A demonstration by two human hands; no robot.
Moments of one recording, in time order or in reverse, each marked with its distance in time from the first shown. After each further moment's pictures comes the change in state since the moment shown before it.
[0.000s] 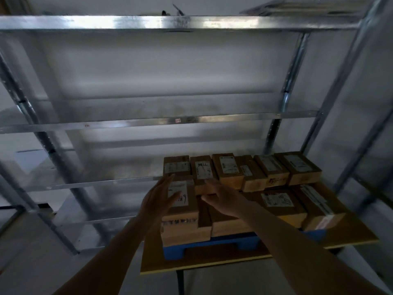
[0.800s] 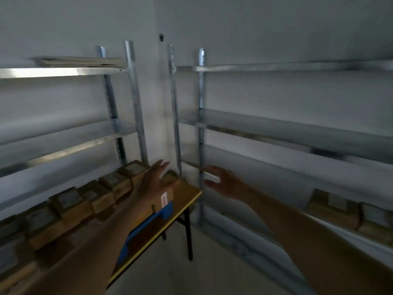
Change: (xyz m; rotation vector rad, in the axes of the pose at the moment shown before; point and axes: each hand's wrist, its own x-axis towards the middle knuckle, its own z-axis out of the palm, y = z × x) left_hand -0.099 0.450 0.101 -0.299 -0.380 0.645; right_hand -0.490 0.150 -0.168 0.041 0.575 0.627
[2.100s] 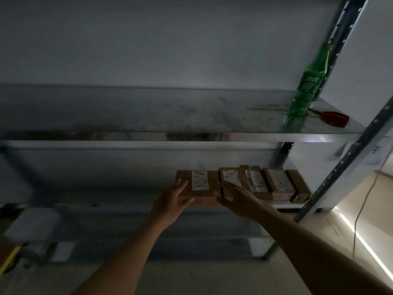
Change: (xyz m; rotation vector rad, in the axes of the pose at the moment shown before) left_hand 0.233 0.290 0.643 -0.114 -0.660 0.388; right_hand -0.147 0.592 -0.154 -0.124 0.116 0.726
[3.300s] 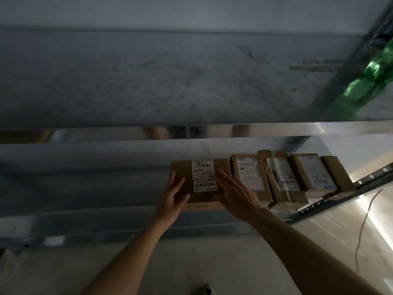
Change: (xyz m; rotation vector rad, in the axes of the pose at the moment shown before) left_hand 0.123 -0.119 0.103 -0.352 -0.097 -0.109; right_hand 0.157 0.074 0.112 -0.114 -0.046 0.023
